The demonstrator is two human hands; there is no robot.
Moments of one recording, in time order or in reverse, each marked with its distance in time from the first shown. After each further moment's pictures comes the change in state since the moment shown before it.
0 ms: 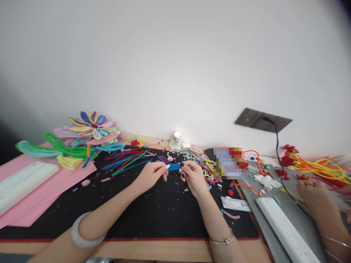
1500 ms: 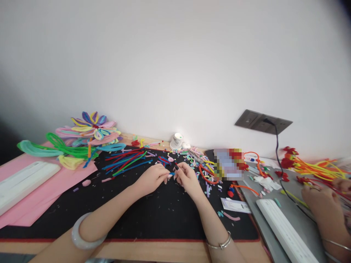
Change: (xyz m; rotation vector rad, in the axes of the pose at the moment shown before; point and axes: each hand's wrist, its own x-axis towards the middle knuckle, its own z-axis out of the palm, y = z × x) left_hand 0.002 -0.016 -0.001 0.438 -0.137 0.375; right_hand -0.003 0.011 0.003 -0.499 -0.176 -0.103
